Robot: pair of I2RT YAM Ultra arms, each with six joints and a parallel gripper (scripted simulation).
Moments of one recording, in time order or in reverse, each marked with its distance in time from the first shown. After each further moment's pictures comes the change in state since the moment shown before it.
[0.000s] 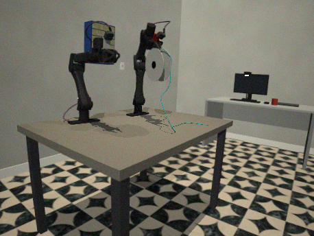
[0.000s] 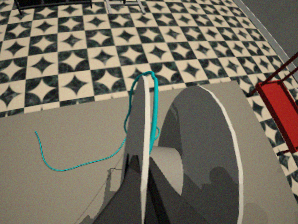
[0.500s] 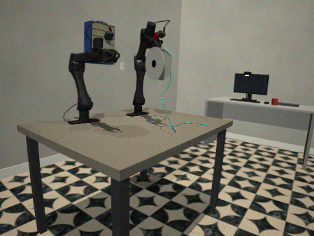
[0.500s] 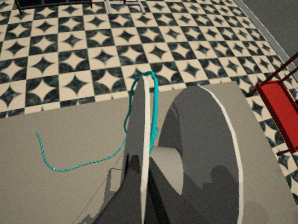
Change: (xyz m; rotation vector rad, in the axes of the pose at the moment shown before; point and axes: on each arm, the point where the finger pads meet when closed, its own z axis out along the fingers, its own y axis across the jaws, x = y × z) left arm -0.006 0.000 -0.003 -0.001 0.003 0.001; right arm 0.000 0.000 0.000 0.000 0.000 0.000
